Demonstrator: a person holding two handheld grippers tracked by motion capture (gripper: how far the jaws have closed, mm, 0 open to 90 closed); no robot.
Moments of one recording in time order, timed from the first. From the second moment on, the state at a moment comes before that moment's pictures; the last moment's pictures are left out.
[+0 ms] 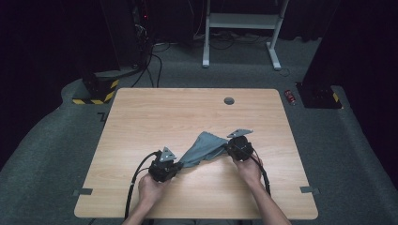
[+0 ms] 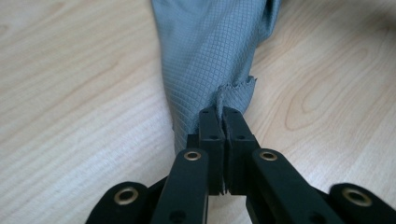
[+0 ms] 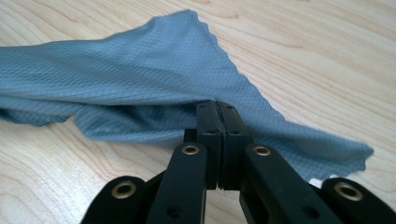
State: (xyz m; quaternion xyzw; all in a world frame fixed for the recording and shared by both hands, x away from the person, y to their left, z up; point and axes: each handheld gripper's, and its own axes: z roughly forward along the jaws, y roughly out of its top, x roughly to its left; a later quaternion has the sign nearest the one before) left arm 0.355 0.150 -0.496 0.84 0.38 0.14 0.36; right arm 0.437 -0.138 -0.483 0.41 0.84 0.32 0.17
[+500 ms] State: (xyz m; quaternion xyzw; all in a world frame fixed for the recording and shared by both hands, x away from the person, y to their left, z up) left arm 0.360 0.144 -0.509 0.83 0.40 0.14 0.36; right arm 0.397 -0.102 -0.499 0.34 0.87 0.33 0.14
